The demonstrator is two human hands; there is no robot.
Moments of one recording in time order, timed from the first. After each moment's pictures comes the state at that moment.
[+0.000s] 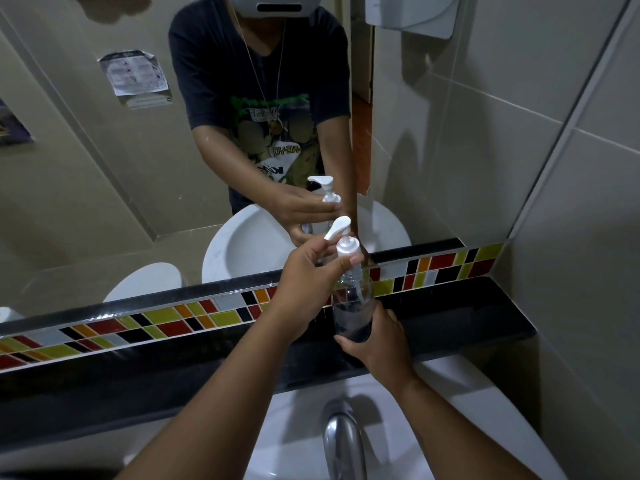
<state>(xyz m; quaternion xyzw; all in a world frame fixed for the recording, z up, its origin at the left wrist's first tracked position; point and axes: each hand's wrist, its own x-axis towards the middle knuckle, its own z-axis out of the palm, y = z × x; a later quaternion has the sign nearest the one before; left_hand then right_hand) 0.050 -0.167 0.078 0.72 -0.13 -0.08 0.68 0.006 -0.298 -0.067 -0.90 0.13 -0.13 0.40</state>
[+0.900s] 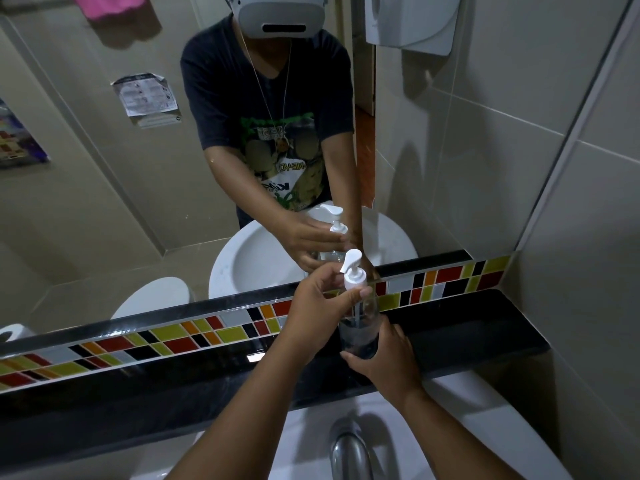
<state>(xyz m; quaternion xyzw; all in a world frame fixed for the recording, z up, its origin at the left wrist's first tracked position) 0.047 -0.166 0.056 0.75 -0.14 -0.09 0.64 0.009 -0.299 -0.072 -0.90 0.13 -0.12 0.41</state>
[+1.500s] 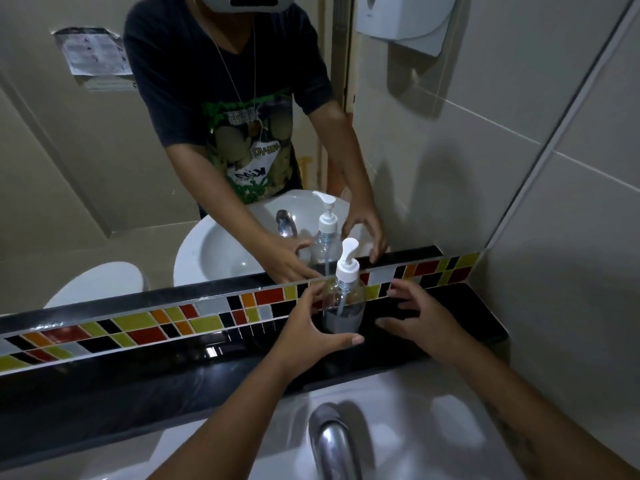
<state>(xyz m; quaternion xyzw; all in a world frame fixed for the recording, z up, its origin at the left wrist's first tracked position) 0.045 -0.145 -0.015 0.77 -0.18 -0.17 0.59 -0.015 -0.366 0.018 -0.84 0.13 0.00 0.53</state>
